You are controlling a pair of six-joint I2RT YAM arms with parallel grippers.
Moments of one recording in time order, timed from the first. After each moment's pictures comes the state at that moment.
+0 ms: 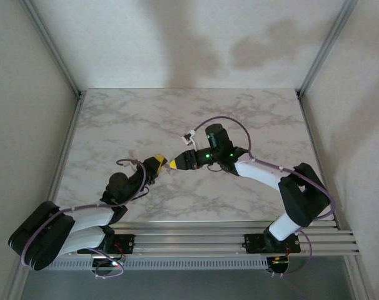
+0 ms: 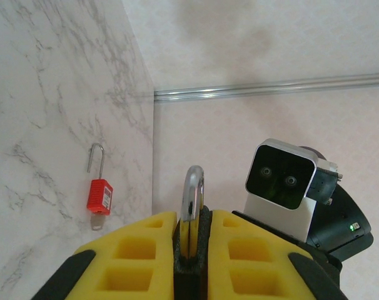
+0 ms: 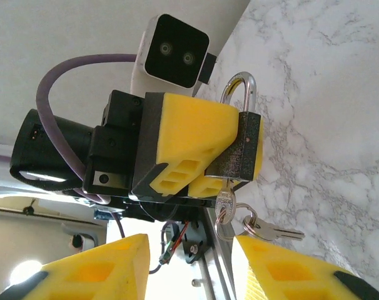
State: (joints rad) left arm -0.54 1.17 0.12 1.06 0.13 -1.48; right arm 0.71 1.58 0.94 0.15 -0.97 0.64
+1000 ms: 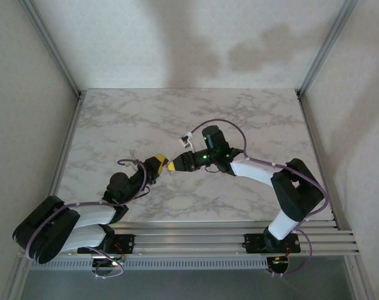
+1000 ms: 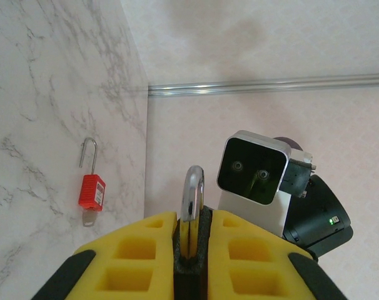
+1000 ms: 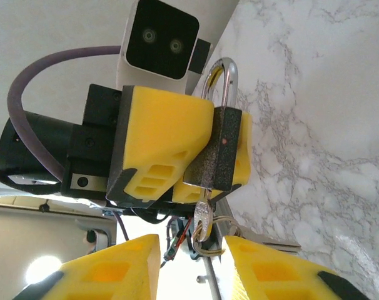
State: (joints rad) left arm -0.54 1.23 0.12 1.13 0.15 -1.51; right arm 0.72 1.65 0.94 0.20 -0.99 0.69
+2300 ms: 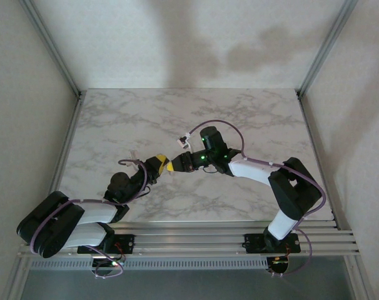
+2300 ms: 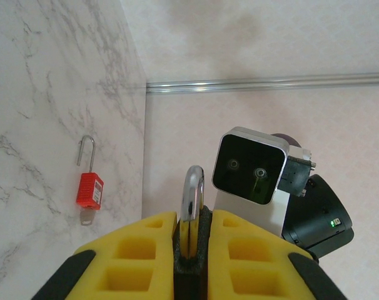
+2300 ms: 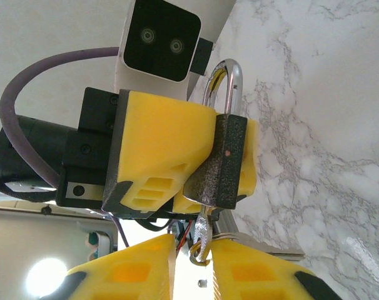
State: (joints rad) left arm -0.54 1.28 0.12 1.19 0.16 -1.52; right arm 0.73 1.67 0.95 0.23 -0.98 0.72
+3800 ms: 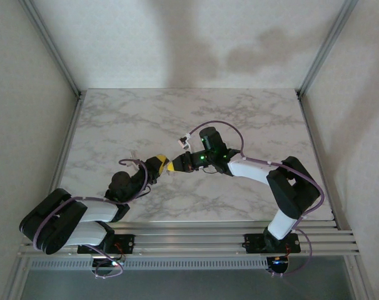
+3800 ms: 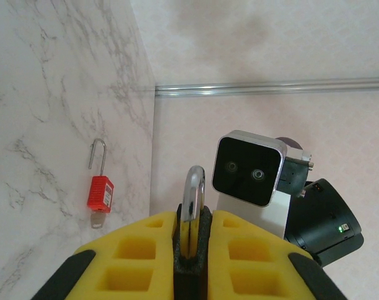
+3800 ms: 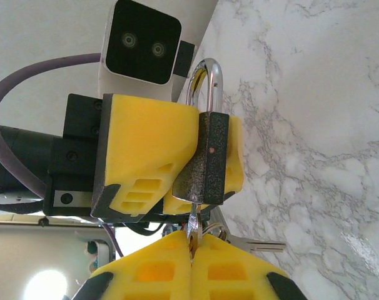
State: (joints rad) left arm -0.53 1.32 0.13 1.19 0.16 -1.52; right arm 0.73 1.68 0.95 0.21 -0.94 0.73
